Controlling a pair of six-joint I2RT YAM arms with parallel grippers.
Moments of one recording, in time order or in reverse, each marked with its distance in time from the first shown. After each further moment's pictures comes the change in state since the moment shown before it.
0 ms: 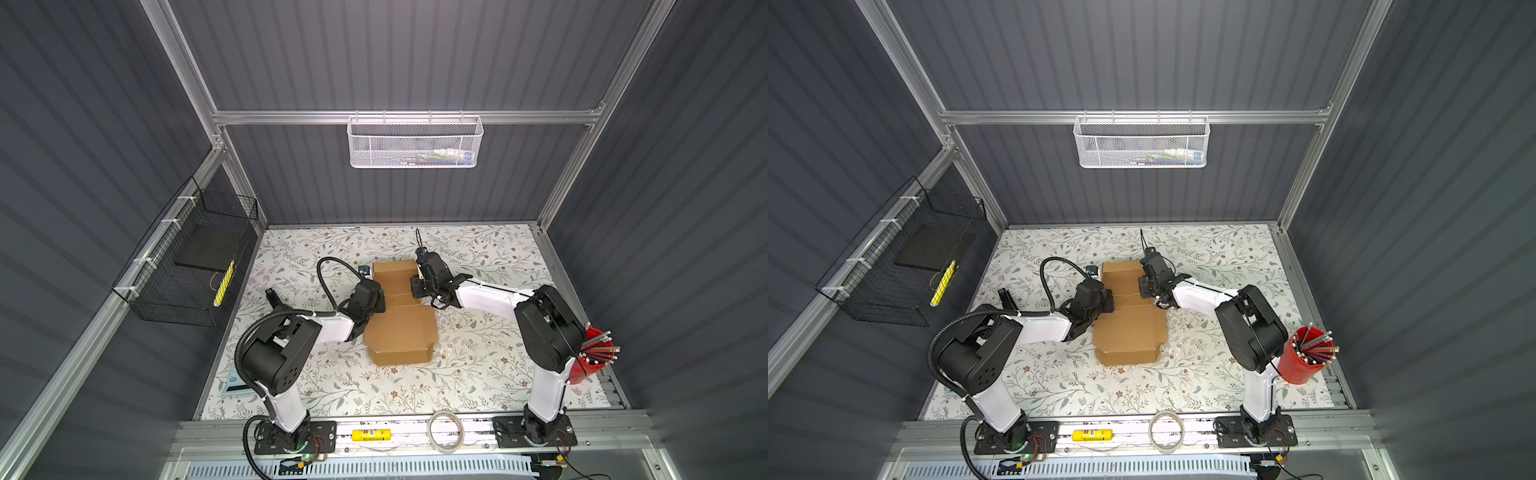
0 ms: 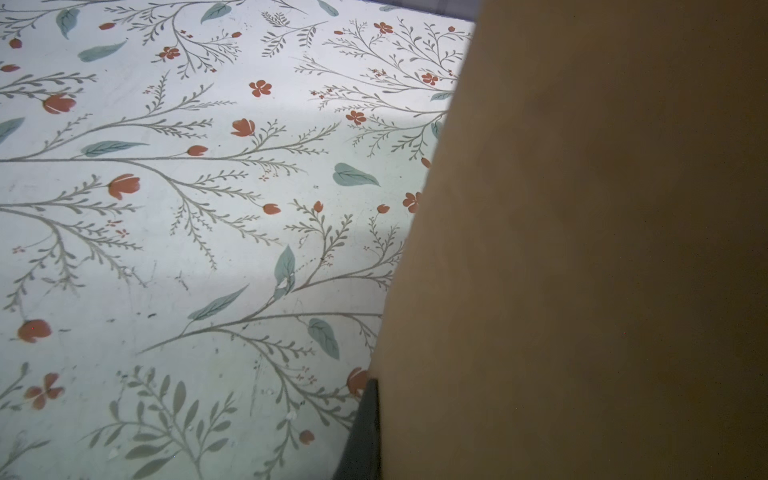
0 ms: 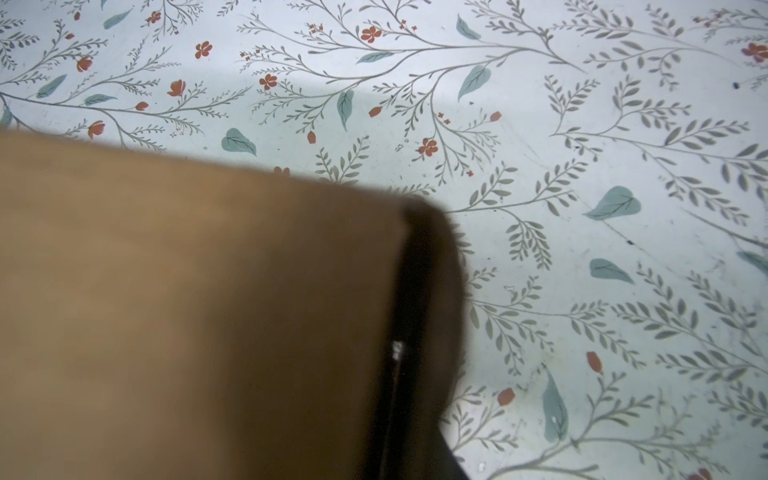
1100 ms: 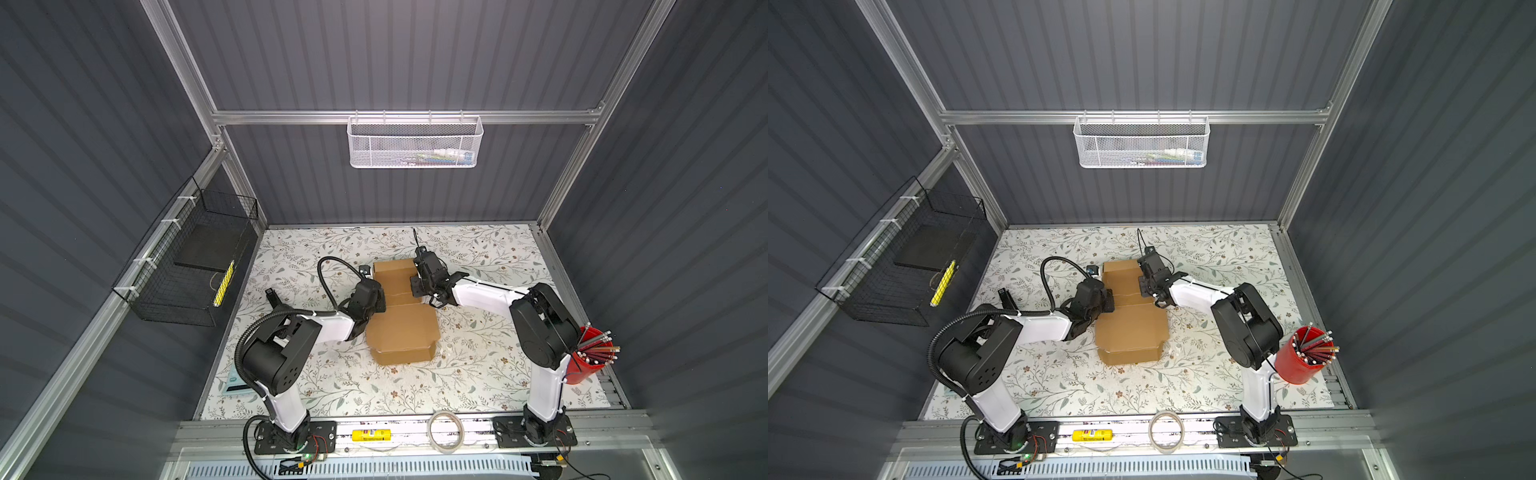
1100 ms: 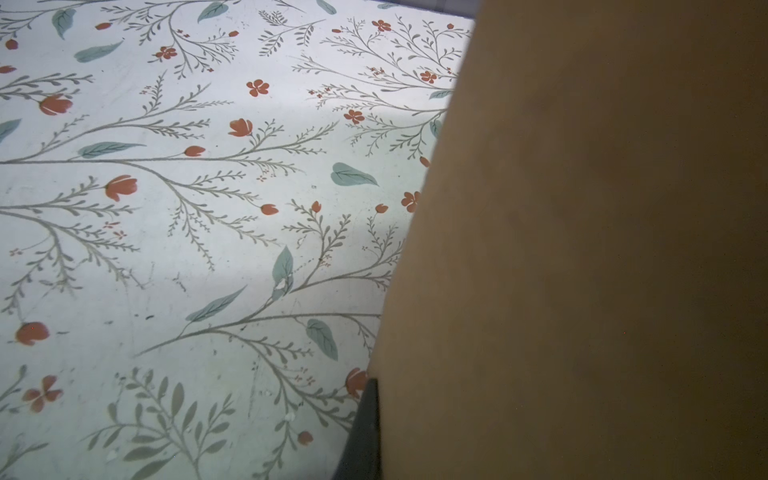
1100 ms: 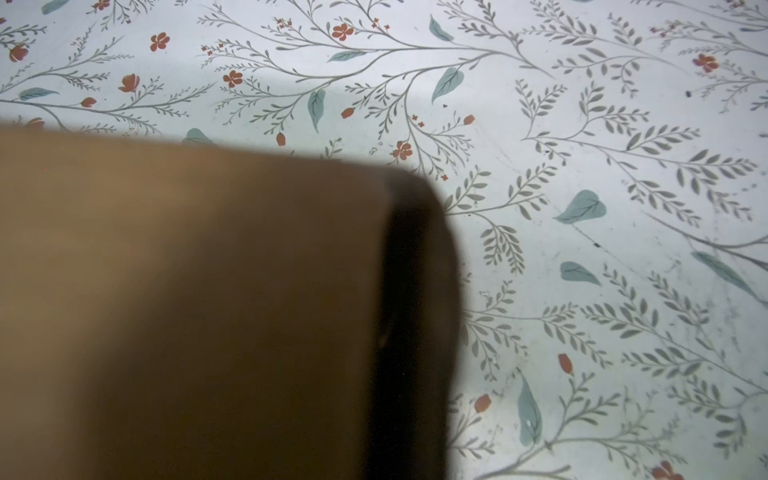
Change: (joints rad) left arm 0.000 0.001 0.010 -0.016 0.001 0.000; right arm 0.006 0.039 0.046 -0.039 0.069 -0.010
